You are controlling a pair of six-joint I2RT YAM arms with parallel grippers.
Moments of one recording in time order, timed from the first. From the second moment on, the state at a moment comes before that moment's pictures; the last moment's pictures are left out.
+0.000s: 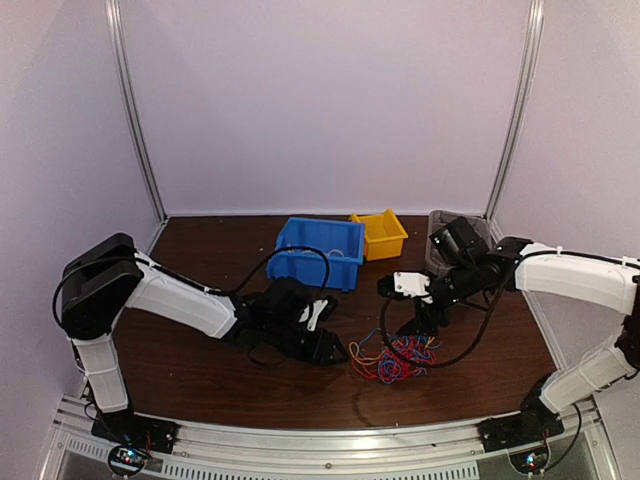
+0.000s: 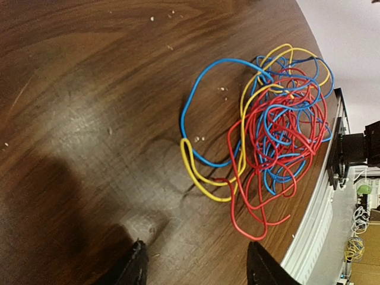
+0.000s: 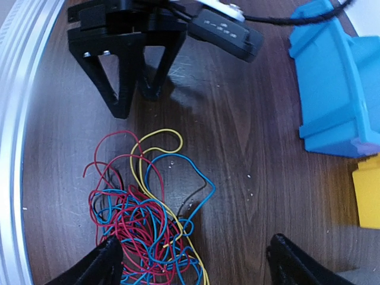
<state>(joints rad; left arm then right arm) -1.02 1.87 0.96 0.14 0.35 -0.66 0.63 1.35 0.95 -0.56 -0.39 -0.79</state>
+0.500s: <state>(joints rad) -0.97 1.99 1.01 0.26 0.42 -0.77 0.72 1.46 0.87 -0.47 -0.35 -0.83</state>
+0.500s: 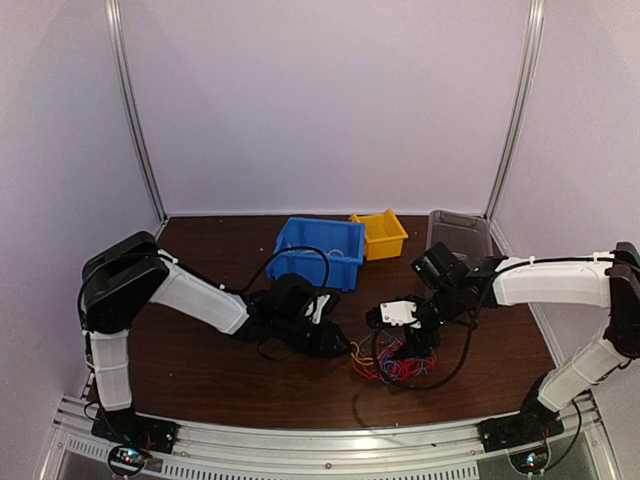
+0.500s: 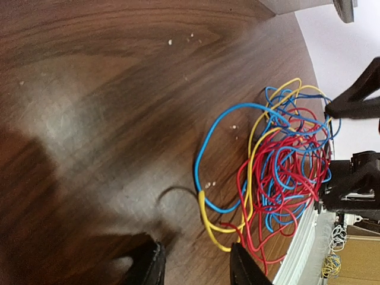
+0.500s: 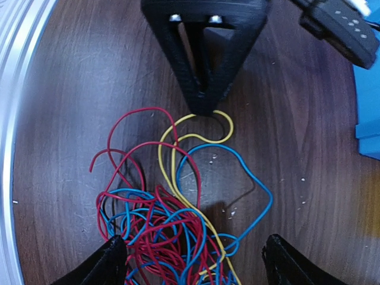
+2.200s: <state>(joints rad) -0.80 1.50 0.99 -0.10 0.06 -0.52 0.76 1.63 0.83 -0.39 -0.31 -0.82</state>
